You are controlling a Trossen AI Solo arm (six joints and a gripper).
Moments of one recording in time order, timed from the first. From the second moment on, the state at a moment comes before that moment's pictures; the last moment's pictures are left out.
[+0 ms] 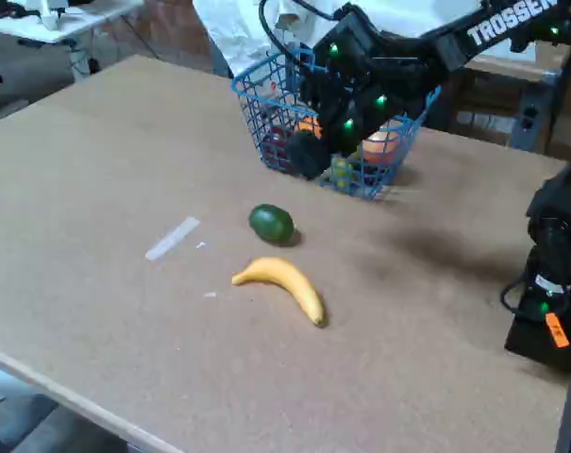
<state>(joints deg) -0.6 81.0 43.1 -7.0 -0.5 4.4</state>
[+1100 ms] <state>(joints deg) -1.2 109.2 68.1 -27.6 0.3 3.9</state>
